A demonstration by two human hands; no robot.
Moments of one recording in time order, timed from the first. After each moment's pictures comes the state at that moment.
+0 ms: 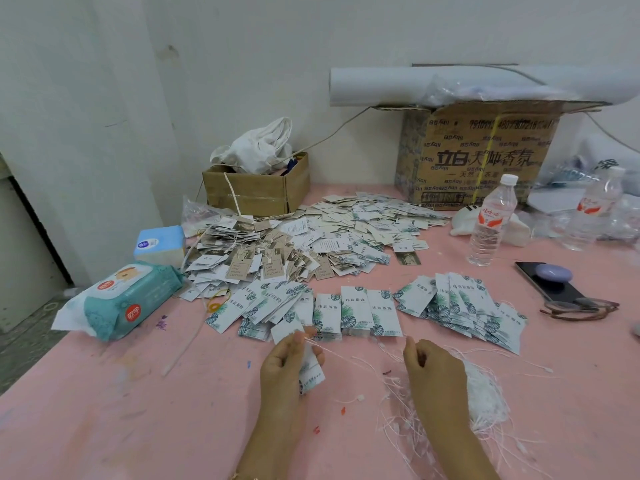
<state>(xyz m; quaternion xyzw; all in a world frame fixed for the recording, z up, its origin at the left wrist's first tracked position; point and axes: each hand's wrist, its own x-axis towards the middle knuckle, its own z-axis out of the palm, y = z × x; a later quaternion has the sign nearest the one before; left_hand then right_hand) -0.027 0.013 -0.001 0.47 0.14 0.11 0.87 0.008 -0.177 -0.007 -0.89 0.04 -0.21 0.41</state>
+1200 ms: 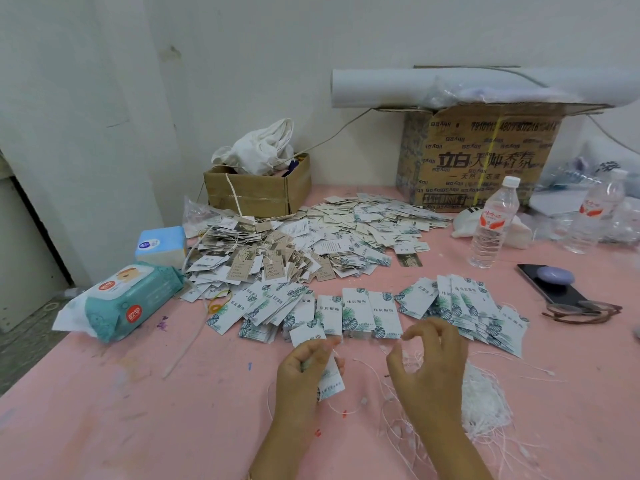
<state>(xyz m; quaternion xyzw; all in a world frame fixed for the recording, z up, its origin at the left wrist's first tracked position) -0.028 -0.001 0.000 0.54 0.10 0.09 0.83 0.000 -0.163 0.004 -0.85 -0.06 -0.37 0.38</state>
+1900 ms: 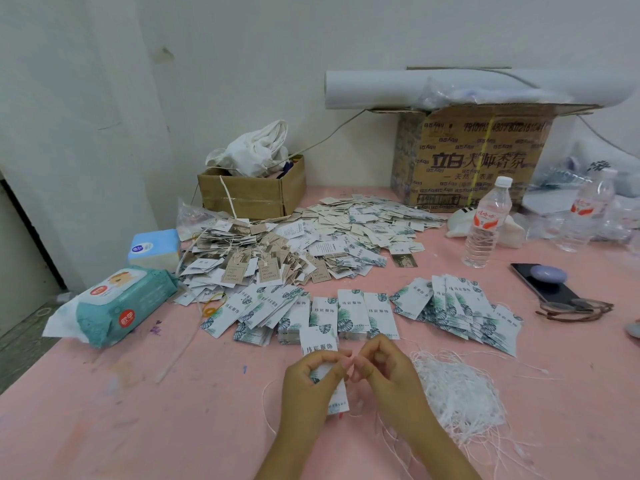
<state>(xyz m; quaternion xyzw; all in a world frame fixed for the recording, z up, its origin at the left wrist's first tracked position) -0.030 -0.009 -0.005 0.68 0.04 0.12 0.72 -0.004 -0.145 -0.001 -0.71 -0.15 -0.02 0.69</state>
